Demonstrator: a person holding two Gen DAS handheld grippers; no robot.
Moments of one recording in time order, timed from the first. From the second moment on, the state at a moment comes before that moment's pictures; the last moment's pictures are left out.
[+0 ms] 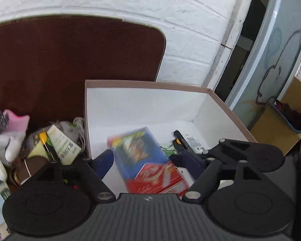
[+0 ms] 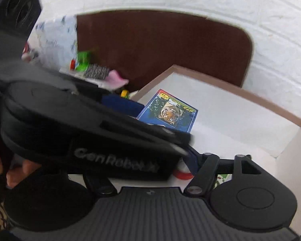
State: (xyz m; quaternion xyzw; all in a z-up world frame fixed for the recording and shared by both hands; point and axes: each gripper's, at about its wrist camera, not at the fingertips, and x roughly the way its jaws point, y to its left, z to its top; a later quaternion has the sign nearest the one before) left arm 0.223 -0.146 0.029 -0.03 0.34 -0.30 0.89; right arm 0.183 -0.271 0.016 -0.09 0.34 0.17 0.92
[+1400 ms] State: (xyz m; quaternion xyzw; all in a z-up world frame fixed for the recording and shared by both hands) left arm 0.047 -0.078 0.032 -0.05 0.24 -0.30 0.92; right arm 0.029 -0.220 0.023 -0.14 0.23 0.13 0.95
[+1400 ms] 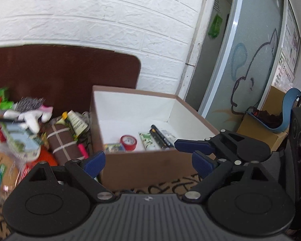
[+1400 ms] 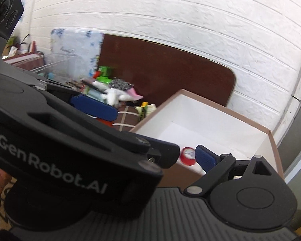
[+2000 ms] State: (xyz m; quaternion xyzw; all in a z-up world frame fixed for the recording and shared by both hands) left arm 0.063 -0.020 -0.049 -0.16 0.33 -0.22 0.91; right arm 0.024 -0.184 -0.059 -0.12 0.28 0.19 0.93
